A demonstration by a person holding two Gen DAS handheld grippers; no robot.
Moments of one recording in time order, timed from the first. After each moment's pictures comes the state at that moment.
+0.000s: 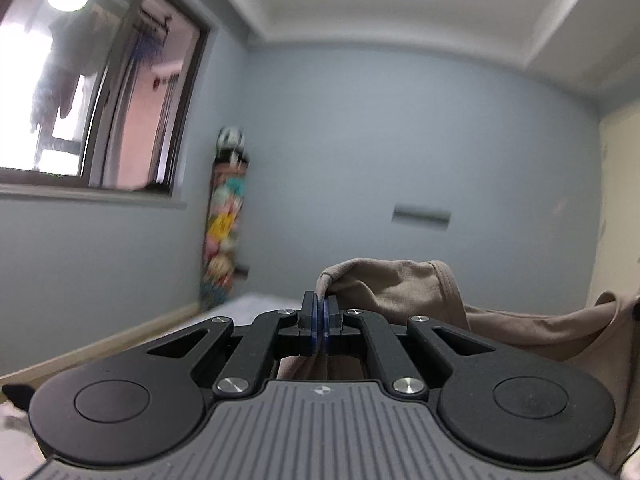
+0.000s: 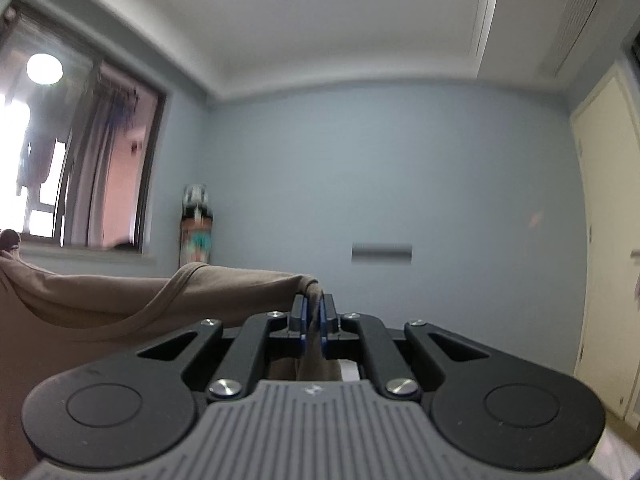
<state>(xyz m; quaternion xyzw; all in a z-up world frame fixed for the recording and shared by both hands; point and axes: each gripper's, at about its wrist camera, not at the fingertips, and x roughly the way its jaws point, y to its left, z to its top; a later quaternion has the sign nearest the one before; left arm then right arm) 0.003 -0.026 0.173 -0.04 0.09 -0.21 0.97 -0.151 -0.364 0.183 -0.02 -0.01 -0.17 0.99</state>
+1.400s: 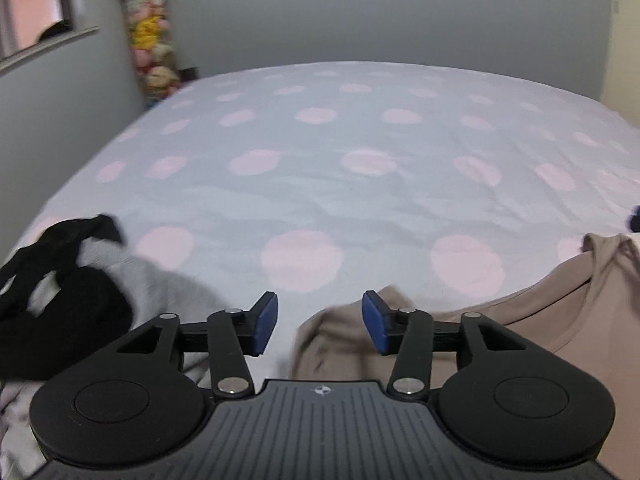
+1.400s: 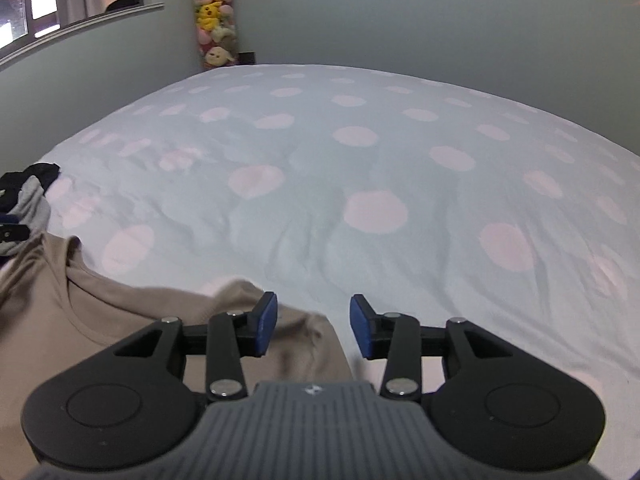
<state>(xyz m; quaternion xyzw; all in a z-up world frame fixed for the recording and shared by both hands) 0.310 -0.178 -0.120 0.14 0.36 -0.28 0.88 0.206 -0.481 -0.118 0.05 0.35 -0.07 0.93</state>
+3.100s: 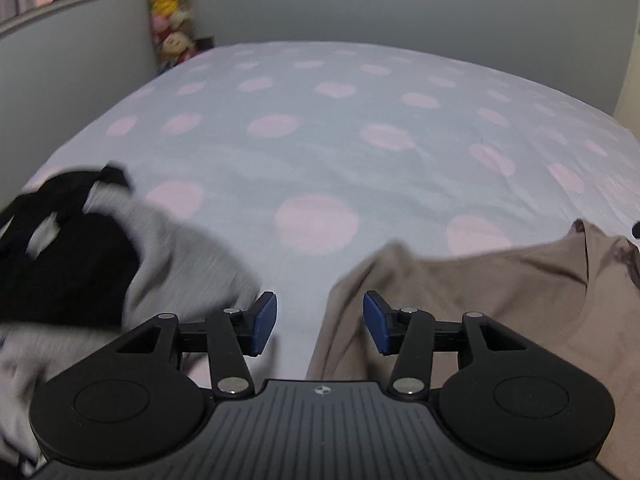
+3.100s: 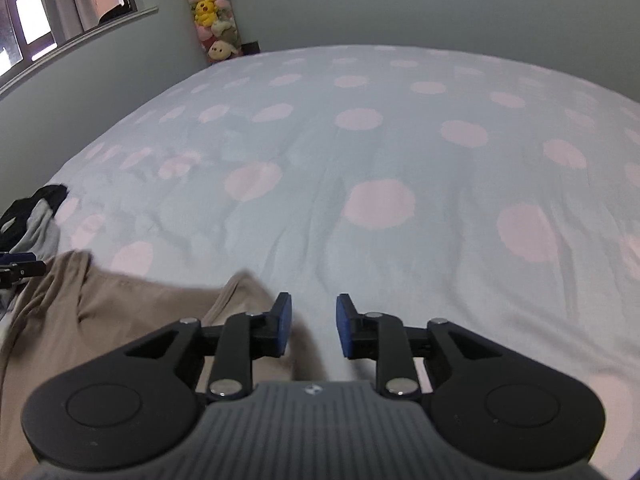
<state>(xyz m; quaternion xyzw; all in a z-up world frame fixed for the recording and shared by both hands) 0.295 -0.141 -0.134 0.10 0.39 -0.24 0.88 0.208 -0.506 -0.127 0.12 0.38 -0.06 0.92</state>
